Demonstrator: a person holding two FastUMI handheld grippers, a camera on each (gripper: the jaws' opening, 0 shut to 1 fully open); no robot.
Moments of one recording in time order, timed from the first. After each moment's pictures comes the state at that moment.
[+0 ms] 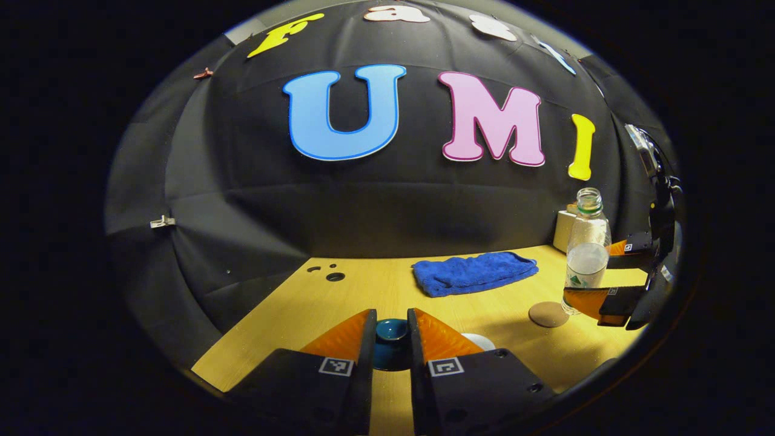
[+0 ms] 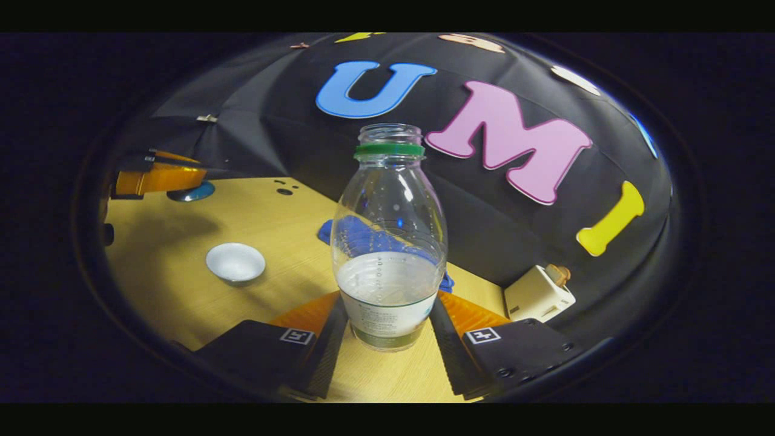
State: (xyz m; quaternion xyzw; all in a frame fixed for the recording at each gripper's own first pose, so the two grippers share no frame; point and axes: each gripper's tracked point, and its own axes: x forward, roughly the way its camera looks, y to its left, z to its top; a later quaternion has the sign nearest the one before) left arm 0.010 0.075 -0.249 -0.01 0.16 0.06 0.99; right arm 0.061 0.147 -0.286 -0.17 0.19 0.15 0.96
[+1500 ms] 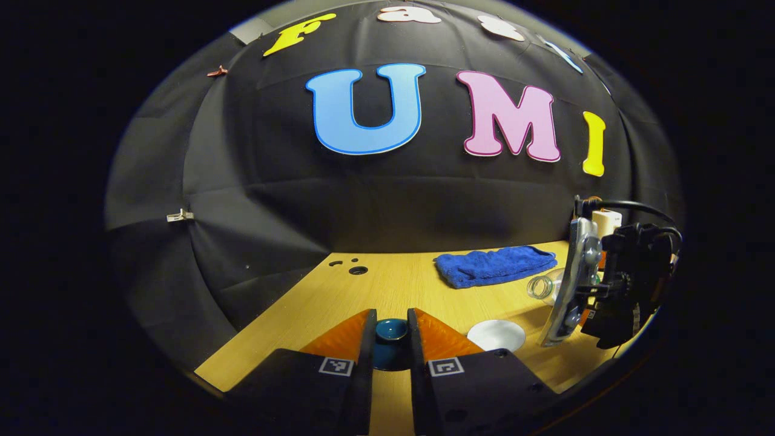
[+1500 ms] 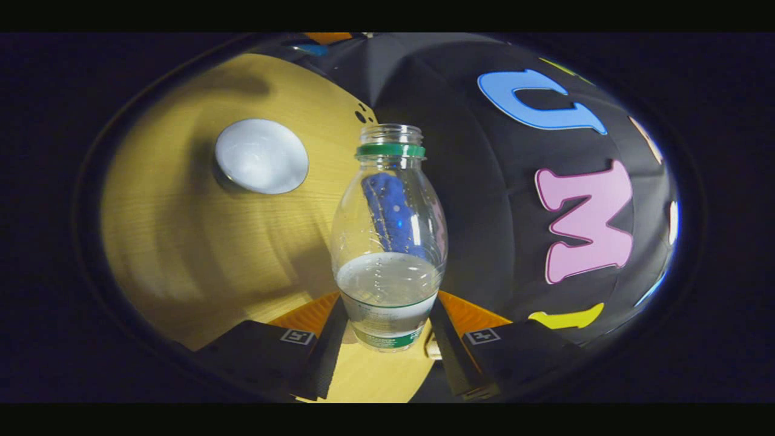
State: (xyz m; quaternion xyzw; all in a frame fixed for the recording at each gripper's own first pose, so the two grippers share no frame) left arm -0.007 0.108 -0.266 0.00 0.16 0.09 0.98; right arm 0.074 0.168 -0.343 -0.52 0.20 0.15 0.81
